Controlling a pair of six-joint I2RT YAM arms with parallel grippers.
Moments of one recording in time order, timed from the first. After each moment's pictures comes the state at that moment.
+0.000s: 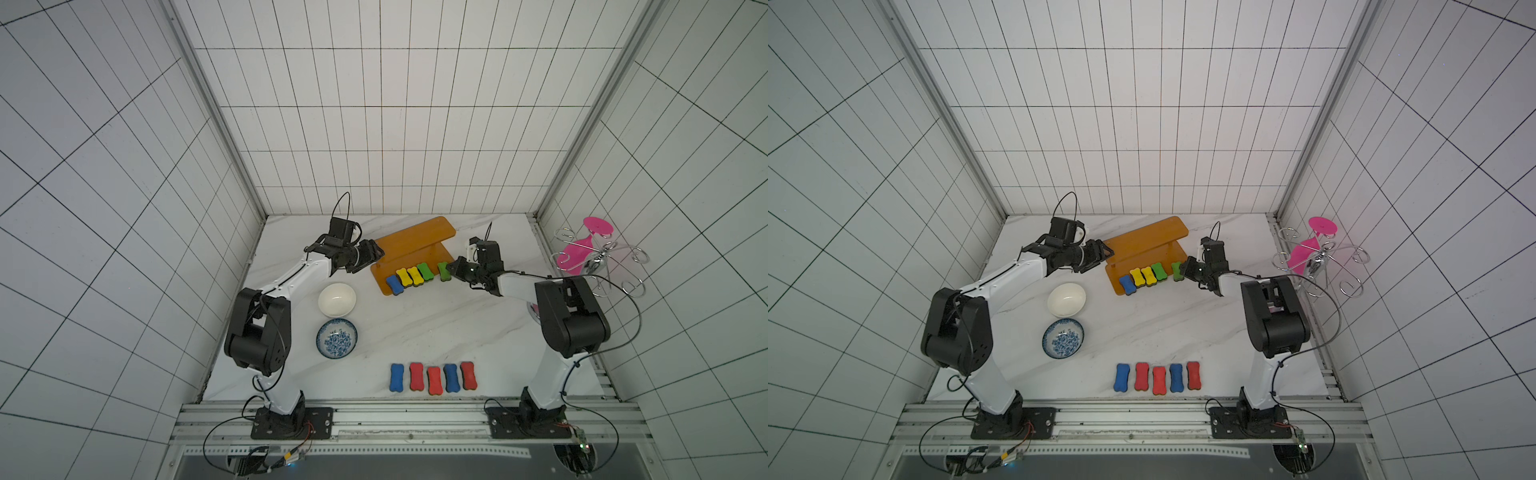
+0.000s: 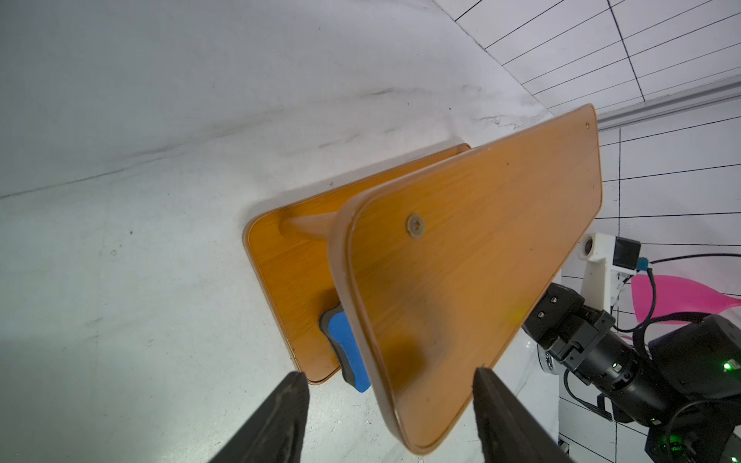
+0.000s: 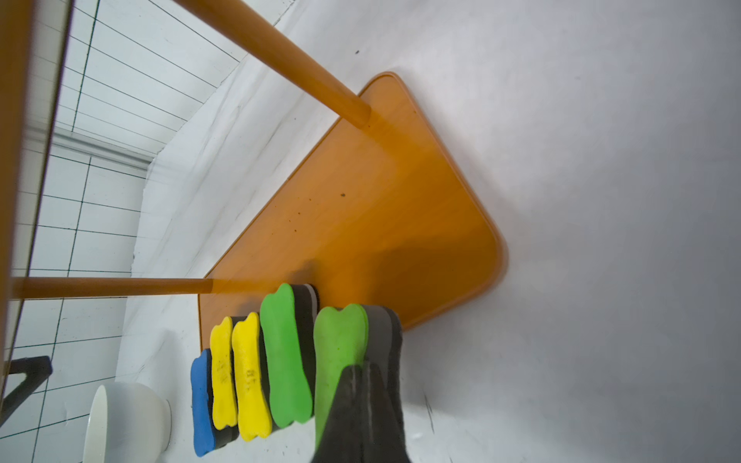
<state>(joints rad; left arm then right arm) -0.31 1.72 1.29 -0.38 0.40 -0.69 0.32 1.81 0.93 0.18 -0.37 0.60</state>
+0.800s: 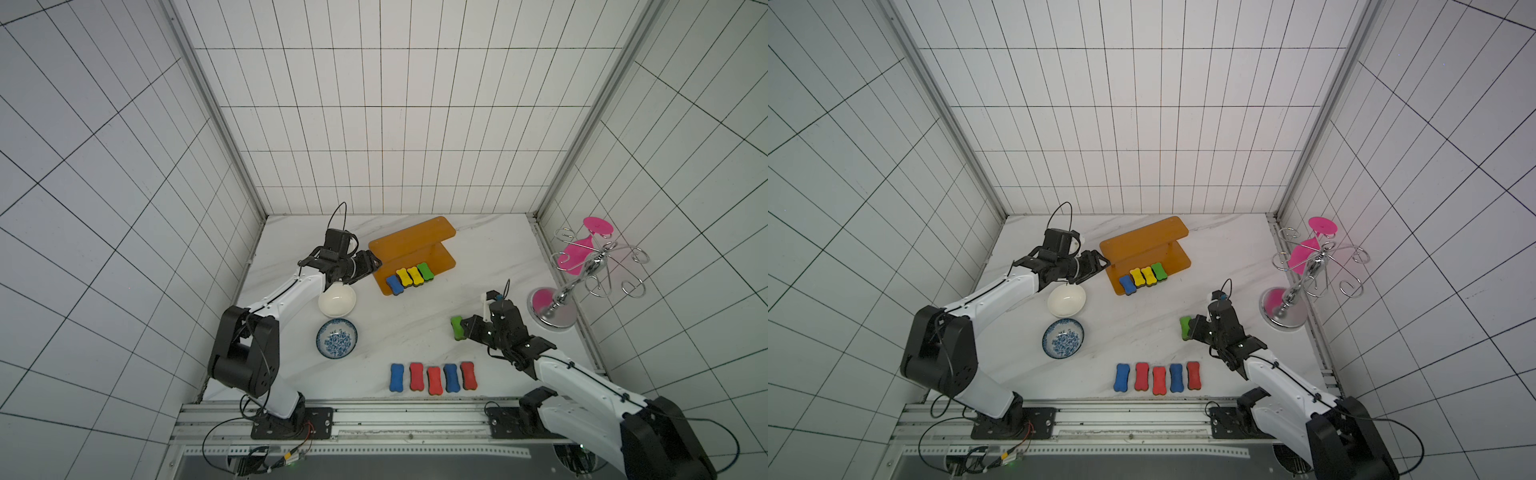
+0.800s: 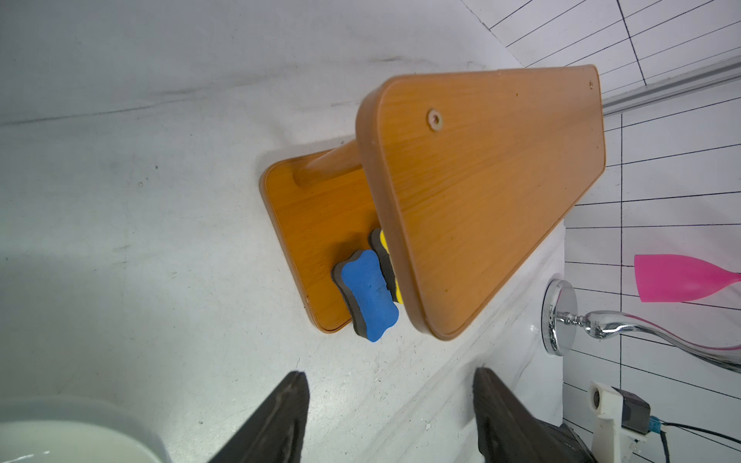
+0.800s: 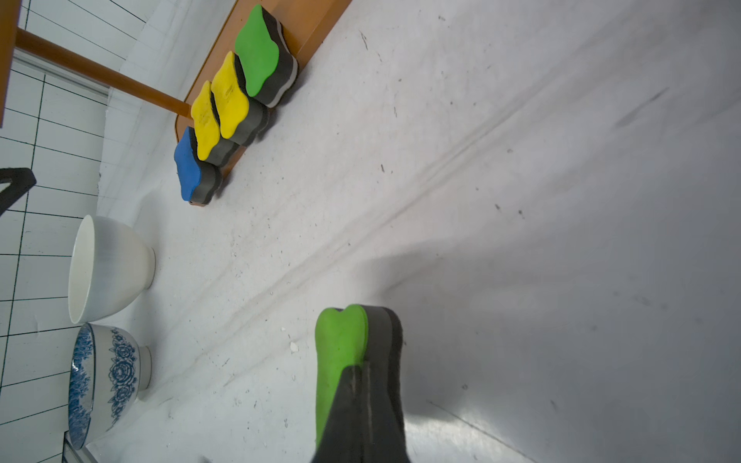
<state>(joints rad) -0.32 1.59 1.13 -0.34 0.39 -0.71 0.54 0.97 0.30 -0.07 -0.14 0.74</state>
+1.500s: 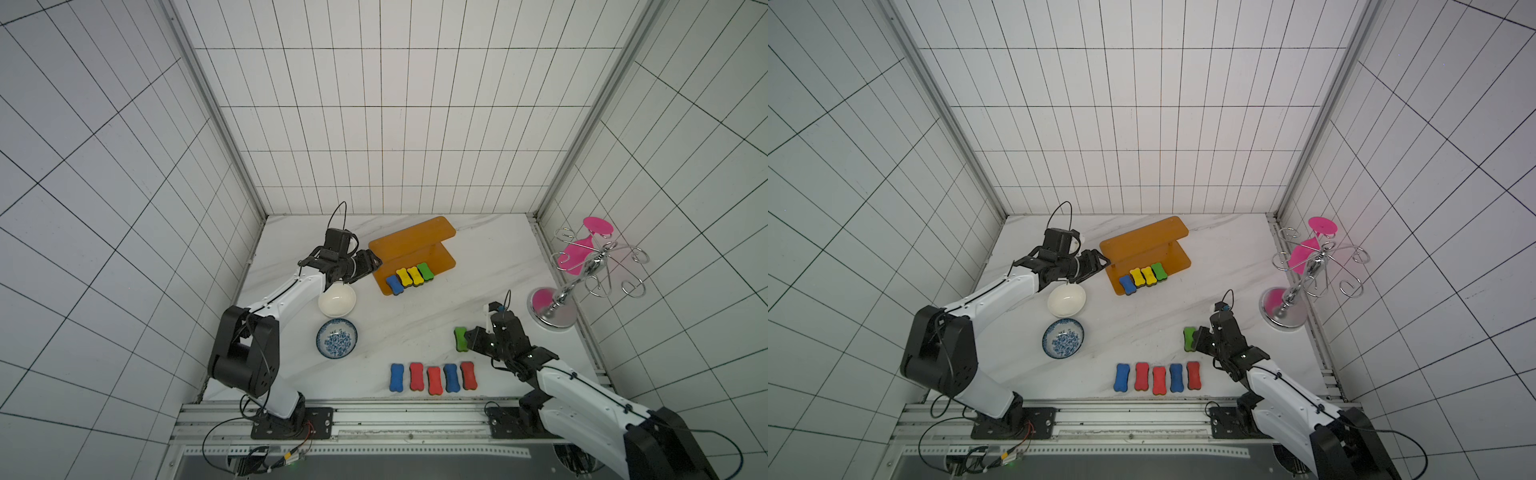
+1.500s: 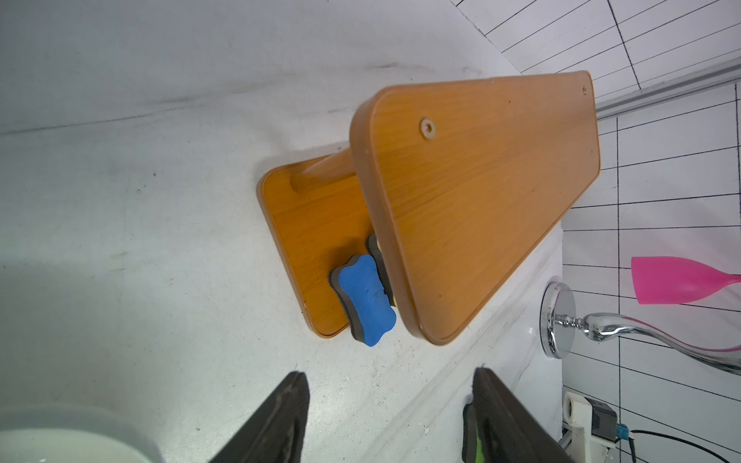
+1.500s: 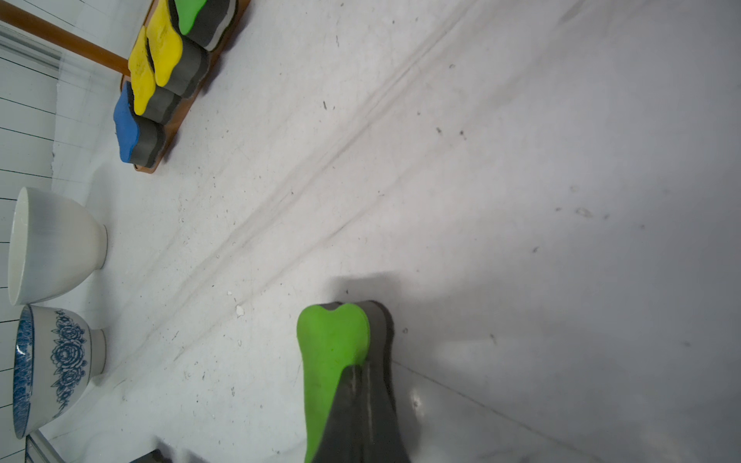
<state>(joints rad) -0.33 1.59 1.13 -0.33 0.38 -0.71 0.55 0.93 0.22 -0.09 -0.13 0.73</state>
